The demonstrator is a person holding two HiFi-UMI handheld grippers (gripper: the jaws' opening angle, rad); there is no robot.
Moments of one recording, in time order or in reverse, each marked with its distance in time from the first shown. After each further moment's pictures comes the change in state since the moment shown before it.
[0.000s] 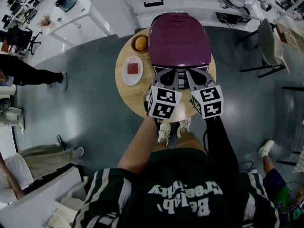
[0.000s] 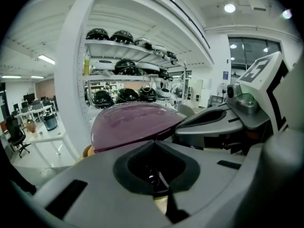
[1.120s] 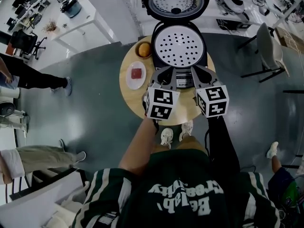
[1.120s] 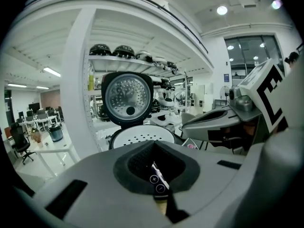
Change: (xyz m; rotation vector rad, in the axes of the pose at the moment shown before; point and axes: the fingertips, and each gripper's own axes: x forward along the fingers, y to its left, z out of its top) left arm -0.031 0.012 0.046 0.042 -0.116 0.064; right arm -0.030 -0.017 0.045 0.023 -0.131 -0.060
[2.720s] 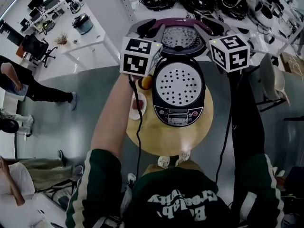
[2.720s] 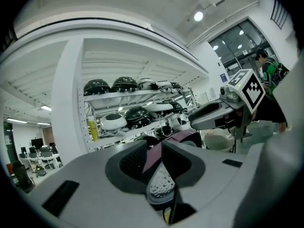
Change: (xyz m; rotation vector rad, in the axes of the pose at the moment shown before) left arm 0.076 0.150 0.272 0.207 -0.278 0.093; right arm 0.092 -0.130 0.280 -0.290 -0.263 0.088
